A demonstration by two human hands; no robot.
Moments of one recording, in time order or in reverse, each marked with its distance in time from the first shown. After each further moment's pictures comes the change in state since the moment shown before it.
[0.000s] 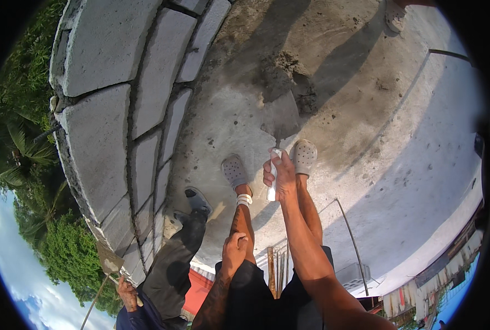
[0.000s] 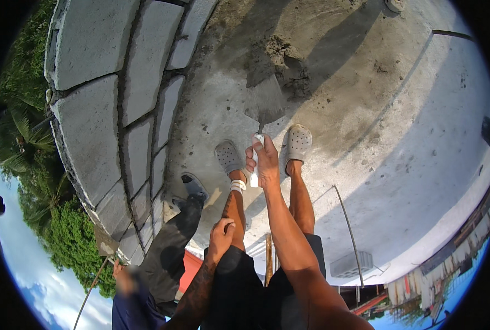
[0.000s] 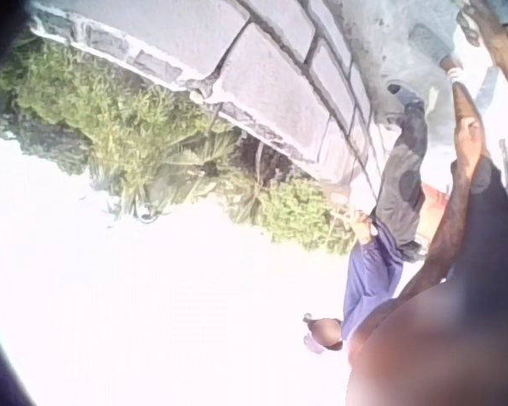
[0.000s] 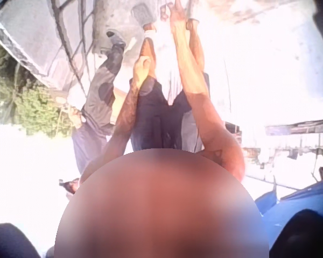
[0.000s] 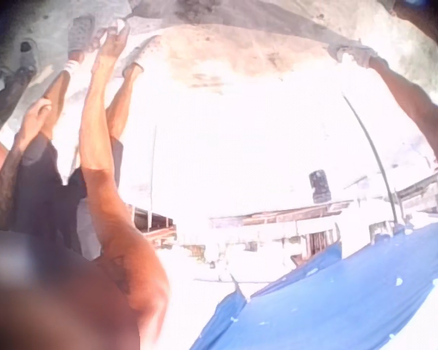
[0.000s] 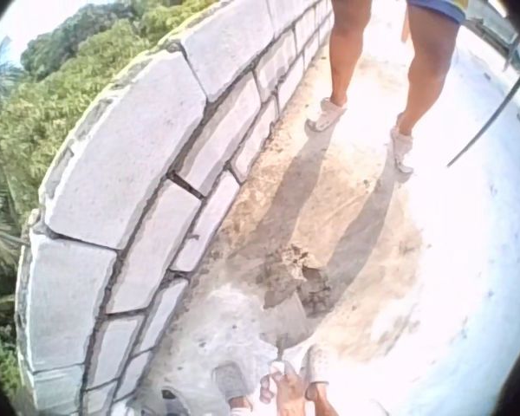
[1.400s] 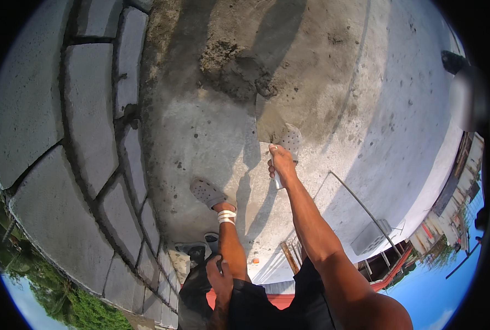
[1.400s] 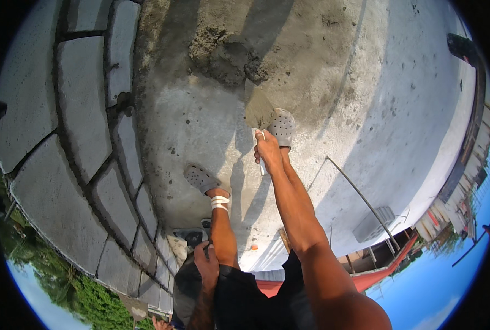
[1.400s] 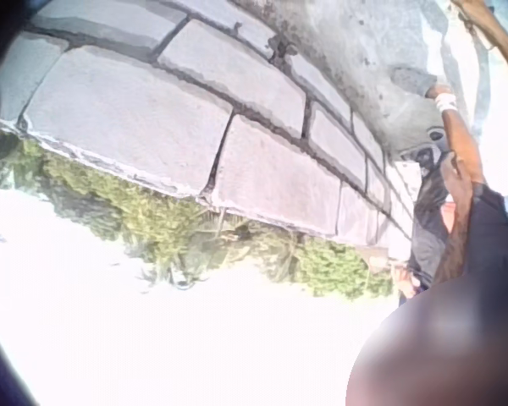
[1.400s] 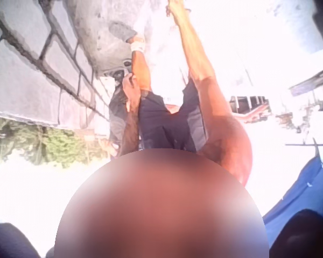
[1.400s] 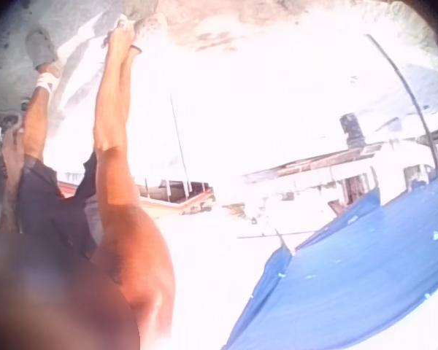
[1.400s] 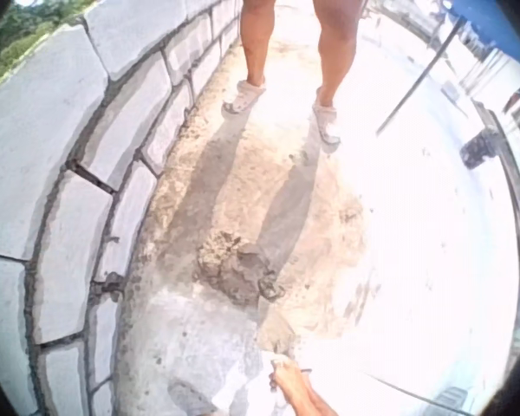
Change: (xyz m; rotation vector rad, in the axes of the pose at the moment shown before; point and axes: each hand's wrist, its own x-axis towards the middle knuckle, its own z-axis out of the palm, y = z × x) left_hand 0.014 -0.069 -0.045 0.098 0.055 0.004; right_hand 0.060 0.011 -0.102 -0.471 0.633 0.139
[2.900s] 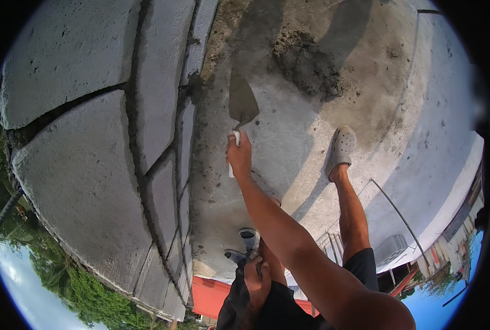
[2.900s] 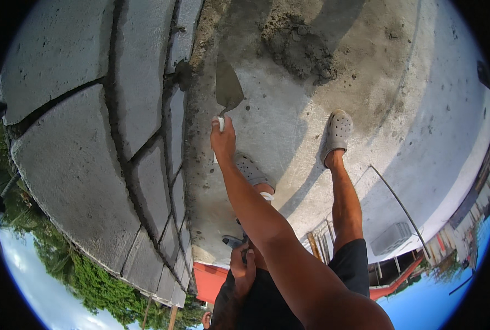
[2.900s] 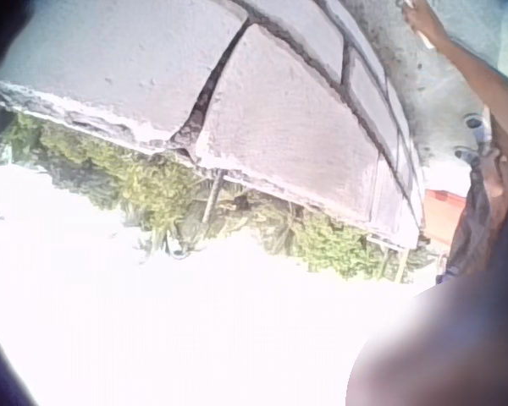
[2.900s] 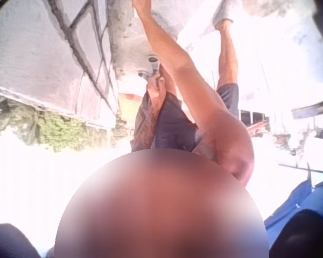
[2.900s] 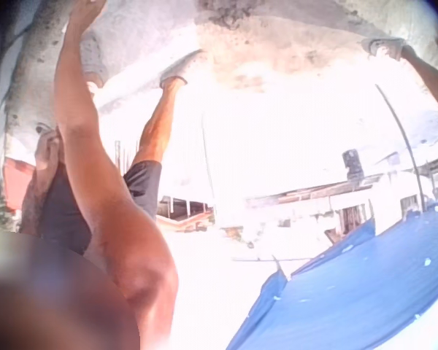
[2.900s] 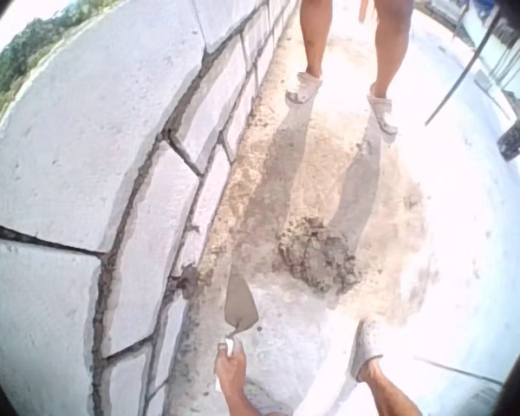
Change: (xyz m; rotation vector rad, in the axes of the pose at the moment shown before) left_hand 0.008 -0.043 -0.038 -0.263 0.002 -0.115; right_hand -0.043 0.045 0.319 0.071 -0.121 -0.365
